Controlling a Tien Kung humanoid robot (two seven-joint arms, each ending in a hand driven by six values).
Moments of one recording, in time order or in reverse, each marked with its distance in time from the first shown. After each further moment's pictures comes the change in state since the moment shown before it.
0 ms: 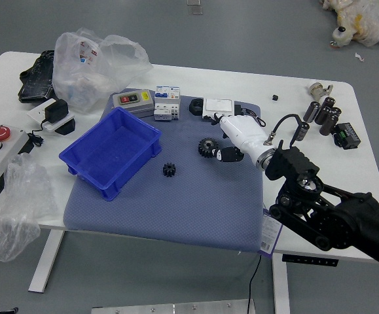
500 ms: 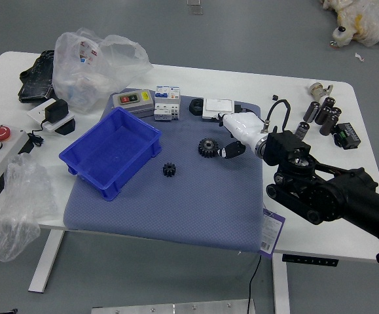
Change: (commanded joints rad) left arm 0.005 0.002 -0.033 -0.003 0.035 -0.001 0.021; right arm 0.096 0.040 -0.143 -0.168 0.123 0.071 -0.005
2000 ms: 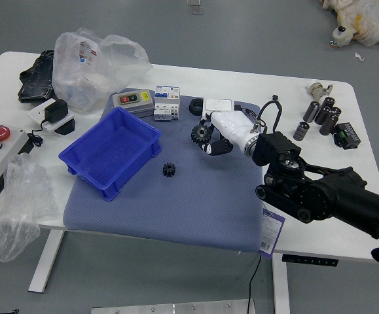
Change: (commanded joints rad) left arm 0.003 -0.004 -0.018 -0.002 0.029 -0.005 0.013; right arm 0.049 0.016 -0.060 0.070 0.079 -0.105 0.020
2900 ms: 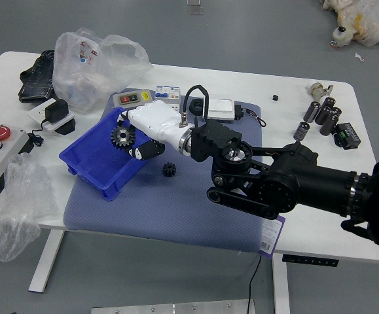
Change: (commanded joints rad) left arm 0.006 0.006 -0.038 -0.006 0.040 -0.001 0.025; right arm 0.203 0.168 -0.192 0.090 0.044 0.012 -0.006
